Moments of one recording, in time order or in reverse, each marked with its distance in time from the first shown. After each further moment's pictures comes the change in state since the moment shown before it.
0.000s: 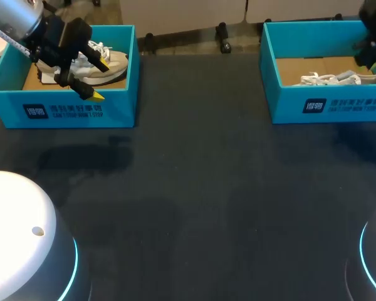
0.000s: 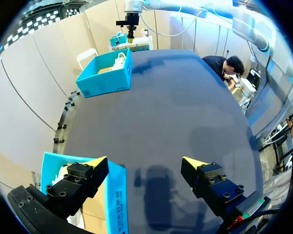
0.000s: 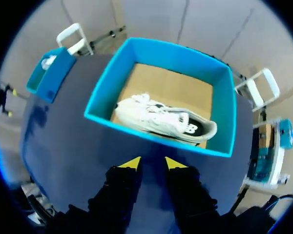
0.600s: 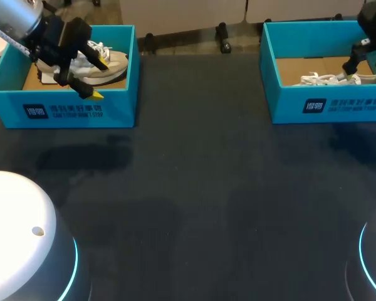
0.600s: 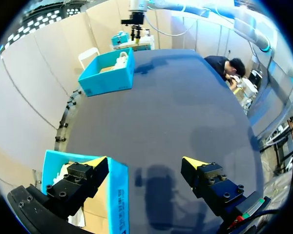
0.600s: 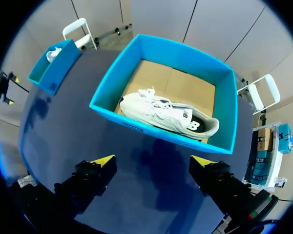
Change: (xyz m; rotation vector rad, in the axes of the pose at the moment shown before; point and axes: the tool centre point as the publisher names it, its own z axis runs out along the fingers) left arm -0.008 0.003 -0.004 -0.004 -0.024 -0.023; right arm 0.002 -0.009 -0.002 0.003 -0.013 -0.001
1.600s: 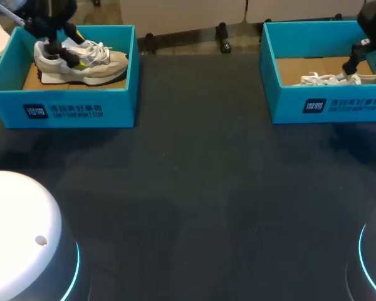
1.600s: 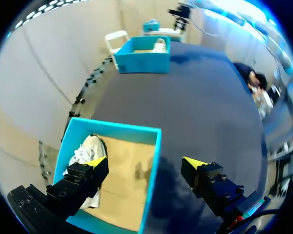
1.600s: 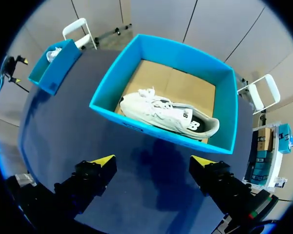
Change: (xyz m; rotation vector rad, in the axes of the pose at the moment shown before) left arm -0.094 0.057 -0.026 -0.118 -0.091 -0.132; right arm 0.000 0.000 0.000 0.000 0.000 0.000
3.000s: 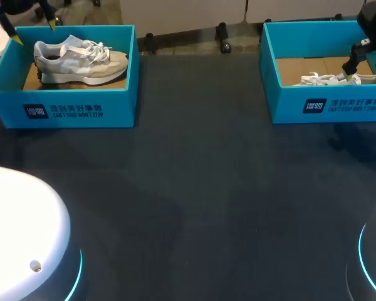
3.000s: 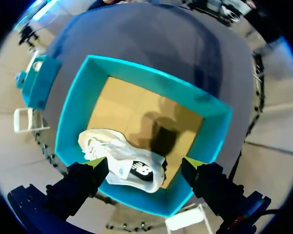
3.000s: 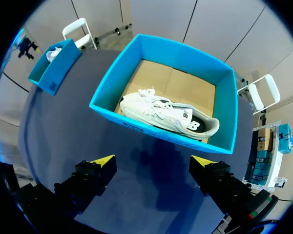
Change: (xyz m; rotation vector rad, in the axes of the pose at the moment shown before) left arm -0.163 0.126 -0.012 -0.243 0.338 1.285; right arm 0.000 0.000 0.000 0.000 0.000 0.000
